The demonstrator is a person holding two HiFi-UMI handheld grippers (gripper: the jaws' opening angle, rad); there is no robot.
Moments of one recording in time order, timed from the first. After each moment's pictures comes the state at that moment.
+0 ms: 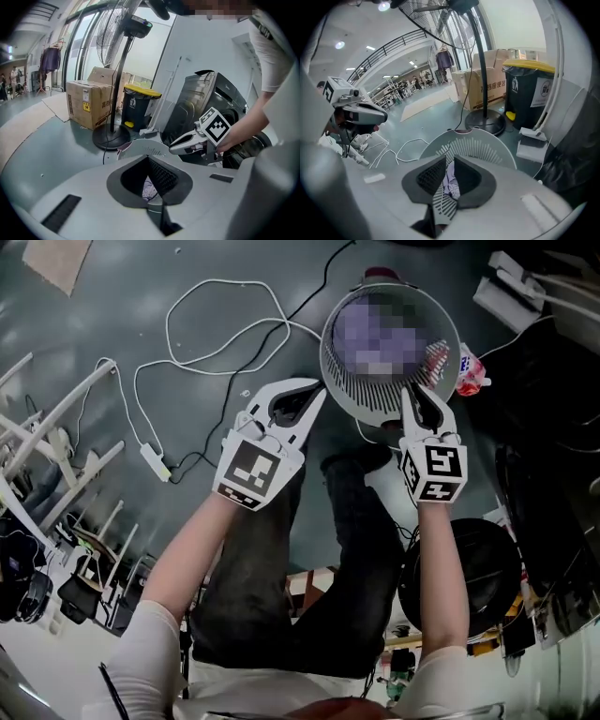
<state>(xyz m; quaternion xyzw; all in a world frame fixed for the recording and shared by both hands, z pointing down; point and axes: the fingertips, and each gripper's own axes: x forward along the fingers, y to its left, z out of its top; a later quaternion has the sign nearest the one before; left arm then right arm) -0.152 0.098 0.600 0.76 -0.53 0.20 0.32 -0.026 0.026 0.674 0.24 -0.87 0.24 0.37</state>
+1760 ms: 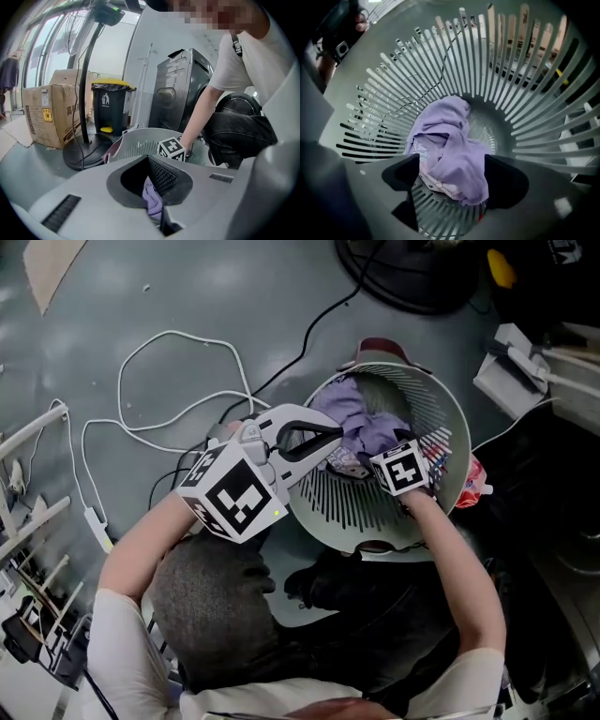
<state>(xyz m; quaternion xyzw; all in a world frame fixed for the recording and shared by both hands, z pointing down) -0.137 0.015 0.751 0.87 -0.39 0.22 0.18 -0.009 0.006 0.999 0.03 -0.76 0.20 0.62</state>
